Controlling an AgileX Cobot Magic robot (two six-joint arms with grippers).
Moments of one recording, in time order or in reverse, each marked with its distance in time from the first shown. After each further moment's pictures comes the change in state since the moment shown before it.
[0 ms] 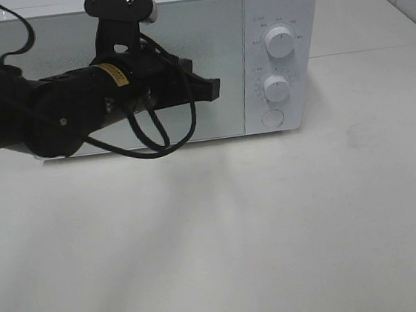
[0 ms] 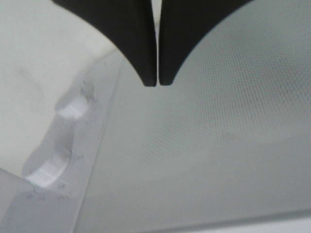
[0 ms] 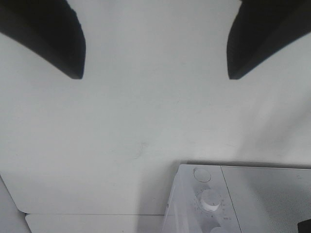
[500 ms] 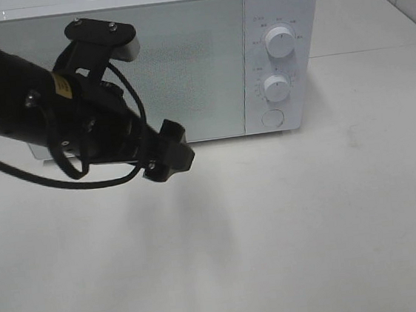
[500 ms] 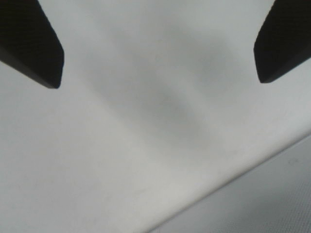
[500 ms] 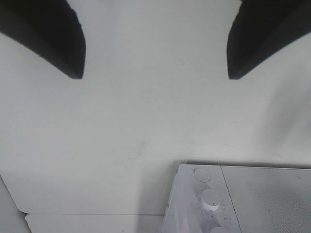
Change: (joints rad) left arm -0.001 -0.285 0.052 0.058 0.822 0.000; right arm 0.000 0.000 0.000 0.000 0.000 0.000
